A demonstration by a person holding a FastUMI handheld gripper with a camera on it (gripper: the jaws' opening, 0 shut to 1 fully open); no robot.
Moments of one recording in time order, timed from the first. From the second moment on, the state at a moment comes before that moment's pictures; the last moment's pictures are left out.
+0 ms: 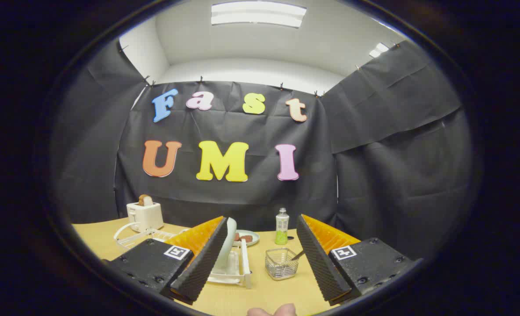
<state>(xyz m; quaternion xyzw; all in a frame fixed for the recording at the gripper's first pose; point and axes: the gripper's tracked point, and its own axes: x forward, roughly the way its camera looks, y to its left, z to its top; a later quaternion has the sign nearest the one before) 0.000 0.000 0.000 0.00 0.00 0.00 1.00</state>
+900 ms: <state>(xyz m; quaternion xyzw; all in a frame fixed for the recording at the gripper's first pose) 0.007 0.041 -0.028 -0.01 0.04 0.05 1.00</state>
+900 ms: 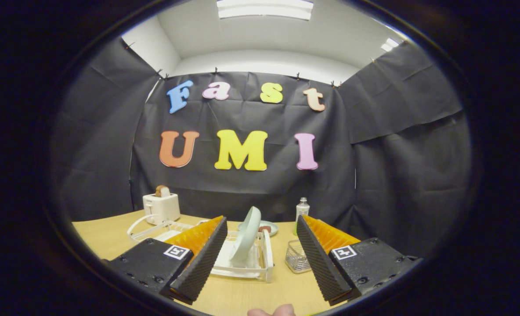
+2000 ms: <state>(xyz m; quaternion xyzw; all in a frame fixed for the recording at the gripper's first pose) 0.146 0.078 -0.012 -0.08 0.26 0.14 0.95</state>
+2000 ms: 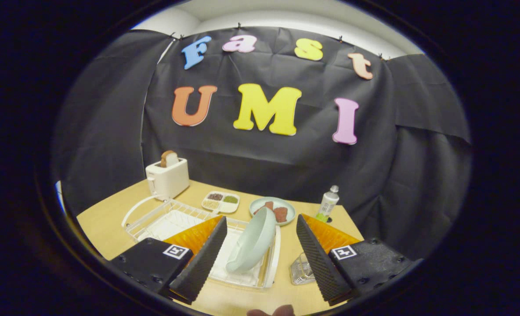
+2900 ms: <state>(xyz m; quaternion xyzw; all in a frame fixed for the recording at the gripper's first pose) 0.227 0.093 -0.115 0.00 0.49 0.10 0.86</state>
